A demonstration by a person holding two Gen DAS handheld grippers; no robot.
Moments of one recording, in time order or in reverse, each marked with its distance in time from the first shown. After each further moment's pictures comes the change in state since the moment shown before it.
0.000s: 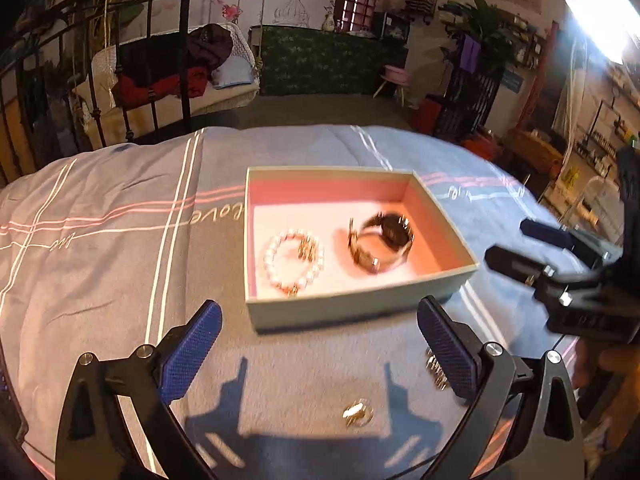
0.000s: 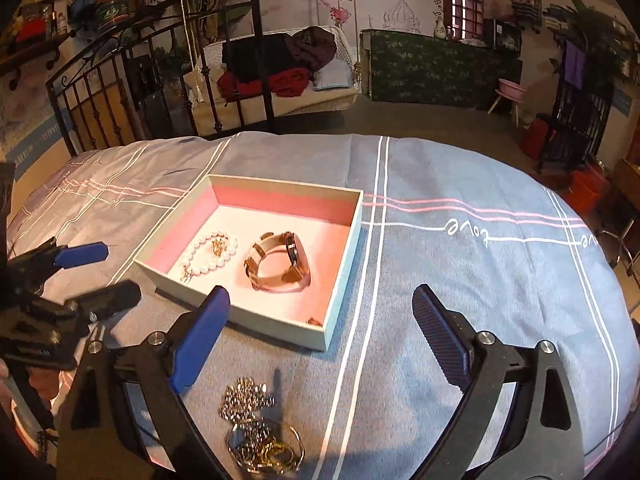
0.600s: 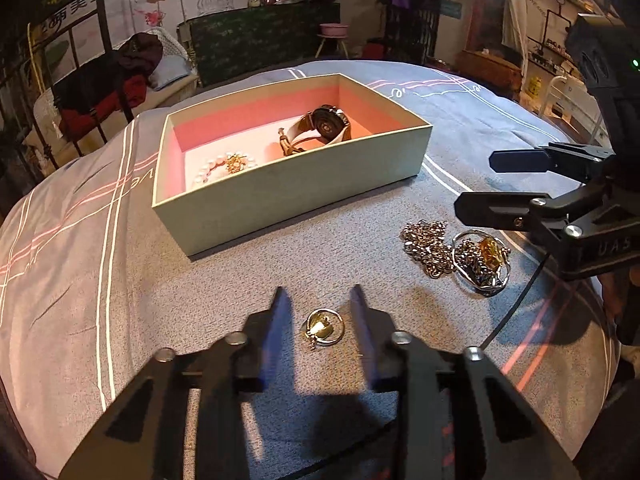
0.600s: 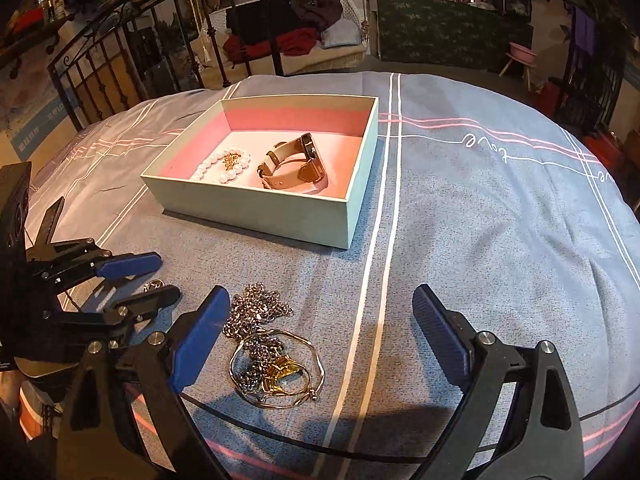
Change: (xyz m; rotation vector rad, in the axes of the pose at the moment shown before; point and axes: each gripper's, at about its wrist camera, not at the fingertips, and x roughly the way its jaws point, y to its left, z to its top) left arm 0.022 -0.032 -0.055 0.267 0.100 -0.082; right arm 0.010 0.011 -0.055 0.011 0.135 0.045
